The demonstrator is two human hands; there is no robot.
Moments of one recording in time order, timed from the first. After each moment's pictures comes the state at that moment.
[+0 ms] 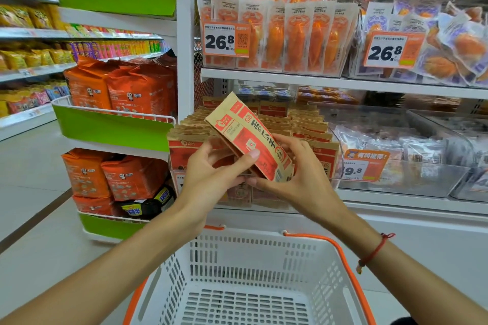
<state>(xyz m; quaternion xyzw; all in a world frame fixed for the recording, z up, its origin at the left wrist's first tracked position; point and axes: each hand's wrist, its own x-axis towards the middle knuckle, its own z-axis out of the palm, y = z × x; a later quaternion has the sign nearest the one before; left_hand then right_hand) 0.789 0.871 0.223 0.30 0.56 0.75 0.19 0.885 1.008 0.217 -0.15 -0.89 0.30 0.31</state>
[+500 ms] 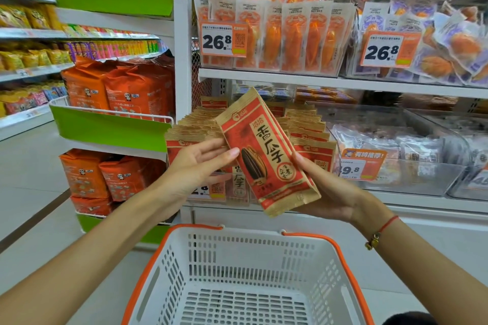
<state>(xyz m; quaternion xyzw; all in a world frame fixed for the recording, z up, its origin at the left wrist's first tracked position) 0.753 0.860 0.227 0.37 0.61 0.65 0.26 0.906 1.028 0.232 -0.06 -0.58 0.81 -0.03</state>
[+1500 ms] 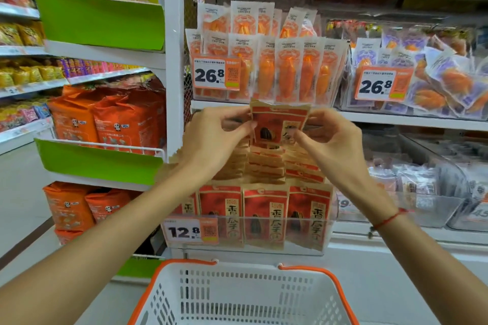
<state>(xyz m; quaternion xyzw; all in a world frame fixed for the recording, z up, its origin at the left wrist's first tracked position) 0.734 0.927 0.311 0.45 0.69 0.56 -0.10 0.868 1.080 0.300 -0.09 -0.81 0.28 0.50</state>
